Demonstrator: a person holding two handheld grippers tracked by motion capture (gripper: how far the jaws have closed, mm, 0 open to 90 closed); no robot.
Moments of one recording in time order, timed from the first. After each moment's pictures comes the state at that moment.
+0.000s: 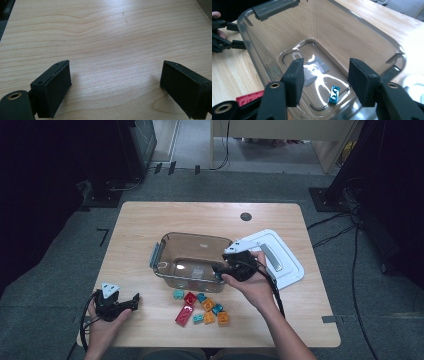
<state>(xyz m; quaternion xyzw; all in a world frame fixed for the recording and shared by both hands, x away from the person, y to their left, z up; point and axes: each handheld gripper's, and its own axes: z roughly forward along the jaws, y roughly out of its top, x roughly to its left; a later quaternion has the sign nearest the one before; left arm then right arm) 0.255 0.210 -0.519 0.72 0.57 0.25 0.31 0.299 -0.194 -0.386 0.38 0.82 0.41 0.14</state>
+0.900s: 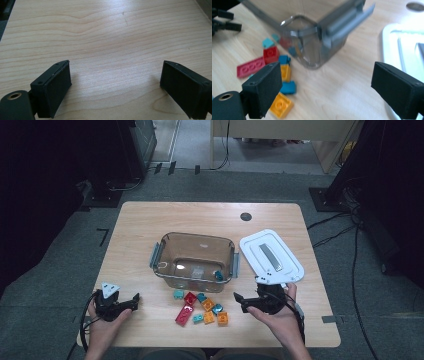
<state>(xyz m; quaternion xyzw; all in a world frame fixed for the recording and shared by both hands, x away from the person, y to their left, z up) 0.255 0.210 -0.519 0.72 0.57 0.25 0.31 0.223 -0.254 -0.421 0.45 0.78 0.41 0.15</state>
